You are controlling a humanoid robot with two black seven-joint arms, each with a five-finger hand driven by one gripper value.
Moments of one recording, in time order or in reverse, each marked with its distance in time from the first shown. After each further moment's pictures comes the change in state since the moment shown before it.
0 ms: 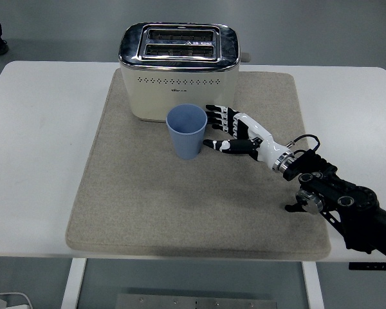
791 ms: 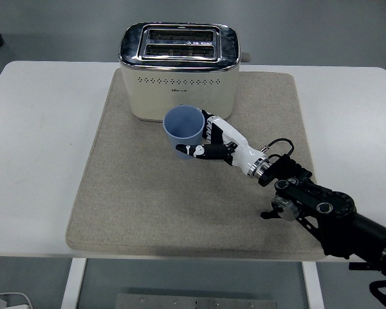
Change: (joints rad) left arm 0.000 0.000 0.000 0.000 0.000 0.001 0.000; right arm -0.014 0.087 -0.012 0.062 -0.001 -0.040 0.014
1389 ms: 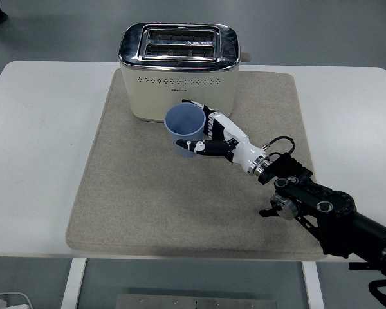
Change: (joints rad) left arm 0.000 0.000 0.000 0.002 -0.002 0.000 0.000; right arm 0.002 0.000 0.012 0.015 0.001 -0.034 0.002
